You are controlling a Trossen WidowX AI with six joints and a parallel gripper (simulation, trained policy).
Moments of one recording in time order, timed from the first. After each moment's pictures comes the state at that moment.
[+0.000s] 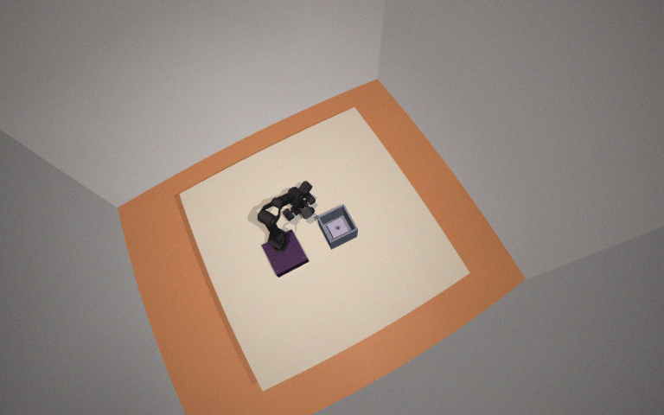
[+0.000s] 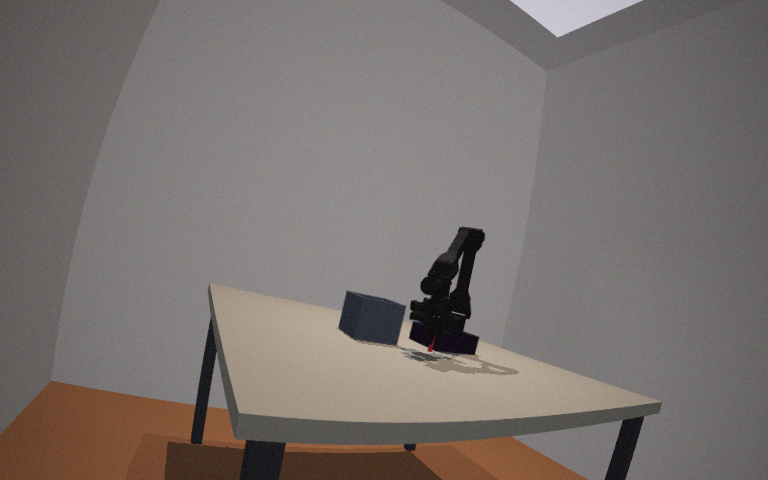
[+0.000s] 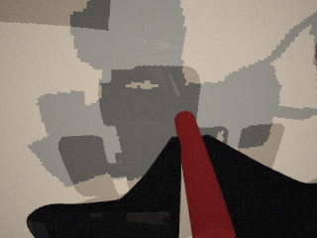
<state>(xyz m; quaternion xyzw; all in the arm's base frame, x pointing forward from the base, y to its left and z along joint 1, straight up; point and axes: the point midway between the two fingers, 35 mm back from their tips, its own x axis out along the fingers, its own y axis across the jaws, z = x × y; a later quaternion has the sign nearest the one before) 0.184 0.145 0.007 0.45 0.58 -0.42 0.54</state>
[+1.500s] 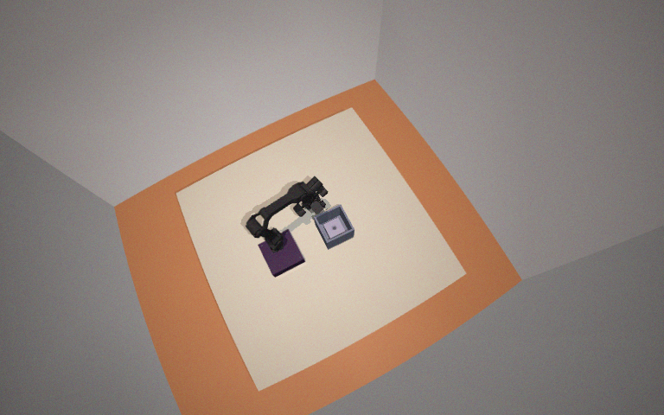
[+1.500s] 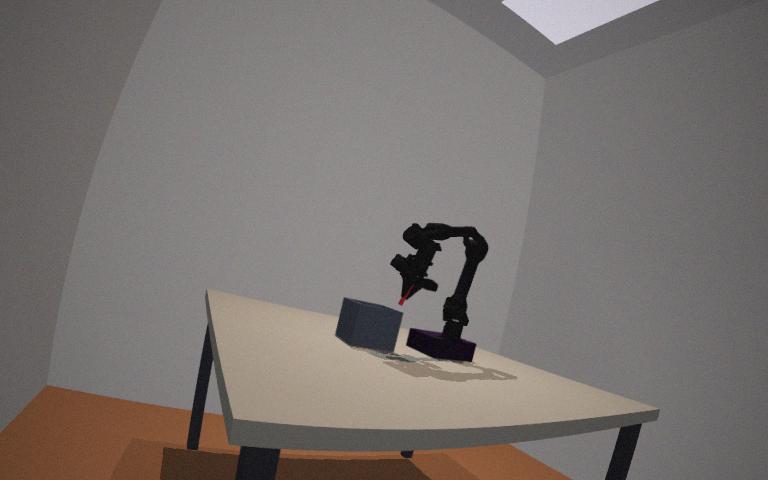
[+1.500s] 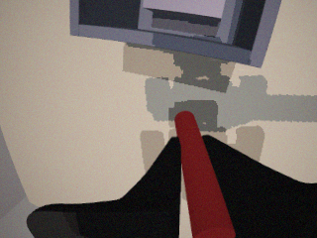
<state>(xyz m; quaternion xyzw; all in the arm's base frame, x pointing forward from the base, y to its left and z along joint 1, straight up) 0.270 0.080 0.157 0.52 0.48 -0.34 0.62</state>
